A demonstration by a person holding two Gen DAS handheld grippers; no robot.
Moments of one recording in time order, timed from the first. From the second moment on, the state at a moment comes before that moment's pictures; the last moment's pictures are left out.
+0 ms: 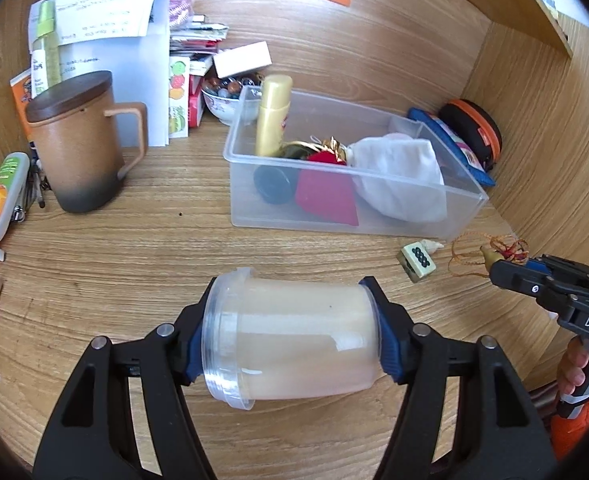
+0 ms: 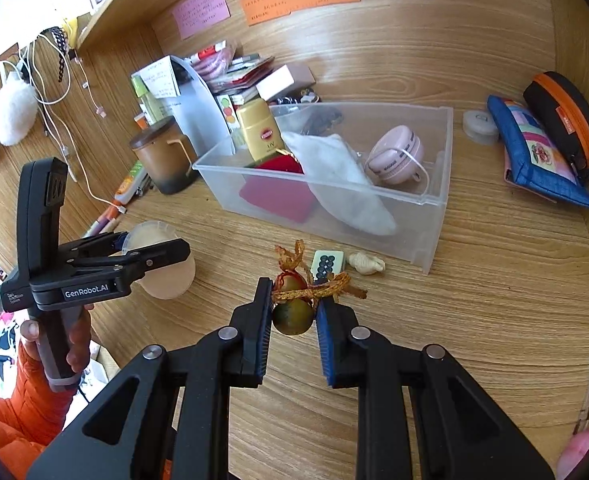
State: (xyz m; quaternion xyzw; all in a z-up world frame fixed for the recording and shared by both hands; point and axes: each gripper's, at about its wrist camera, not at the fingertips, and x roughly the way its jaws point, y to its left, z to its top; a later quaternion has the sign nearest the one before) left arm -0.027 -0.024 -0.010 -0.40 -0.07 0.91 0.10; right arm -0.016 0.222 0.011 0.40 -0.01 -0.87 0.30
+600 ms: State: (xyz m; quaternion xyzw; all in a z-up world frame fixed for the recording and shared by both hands) left arm -0.027 -0.040 0.027 -0.36 -0.09 0.92 0.09; right arm -0.014 0.228 0.040 0.35 -0.02 -0.88 0.31
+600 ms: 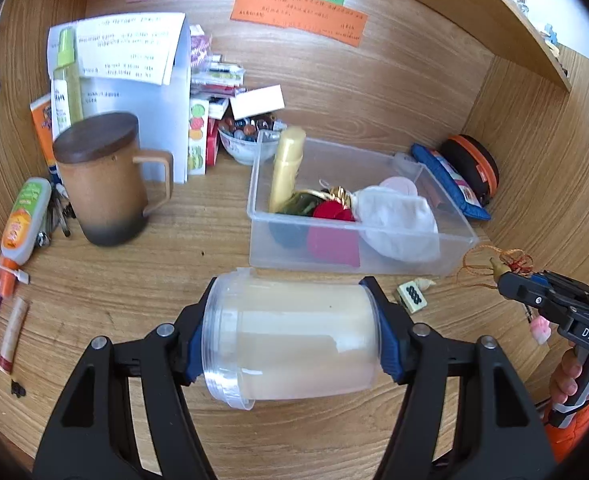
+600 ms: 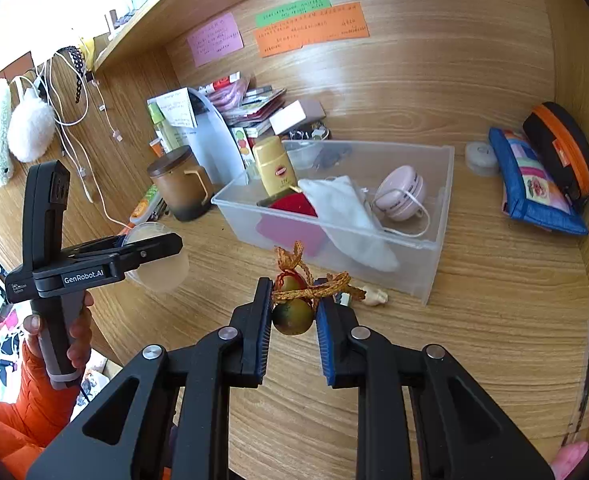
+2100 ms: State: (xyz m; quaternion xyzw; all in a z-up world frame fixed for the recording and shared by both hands) left arm -0.158 0.008 0.046 -0.37 -0.04 0.92 0.15; right arm -0.129 0.232 0.032 0.37 -0.02 -0.89 0.27
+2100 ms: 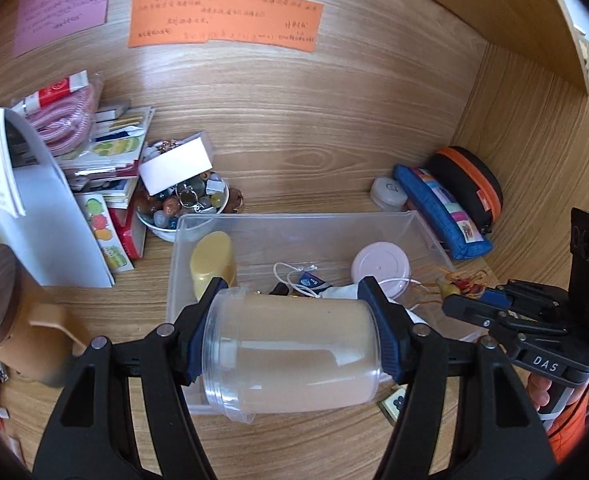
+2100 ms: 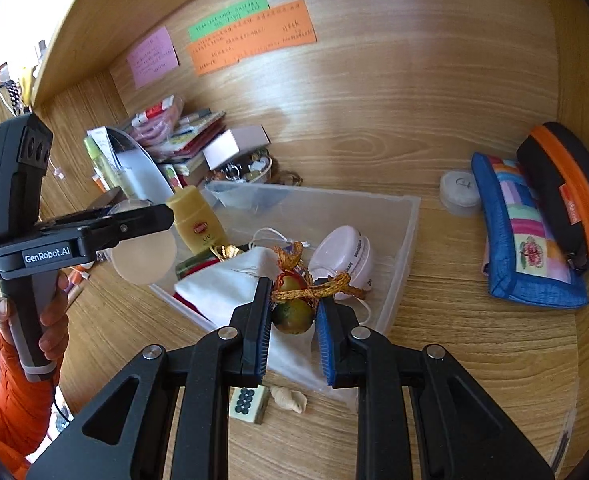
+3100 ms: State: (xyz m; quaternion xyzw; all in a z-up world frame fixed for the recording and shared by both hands) left arm -0.177 0.037 0.007 -0.41 0.02 0.90 0.12; right arm -0.138 0.210 0.014 0.39 0.03 -0.88 0.26
